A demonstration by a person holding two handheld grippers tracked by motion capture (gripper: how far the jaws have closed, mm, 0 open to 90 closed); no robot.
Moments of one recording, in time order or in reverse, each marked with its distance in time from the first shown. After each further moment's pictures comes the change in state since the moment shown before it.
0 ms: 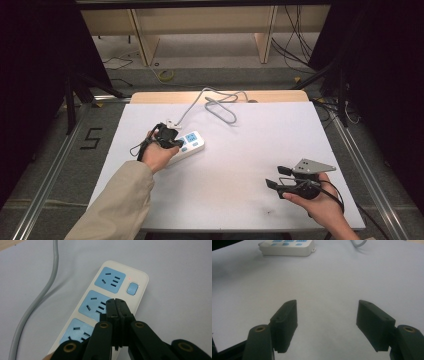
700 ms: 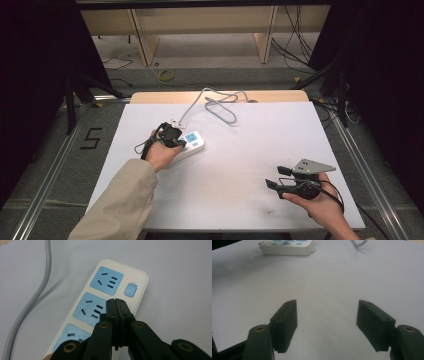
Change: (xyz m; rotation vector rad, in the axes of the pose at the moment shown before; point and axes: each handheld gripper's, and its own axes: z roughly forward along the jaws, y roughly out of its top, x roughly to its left) left arm -0.004 0.005 0.011 0.029 -0.002 0.013; right arm 0.000 0.000 0.000 0.004 0.001 -0.002
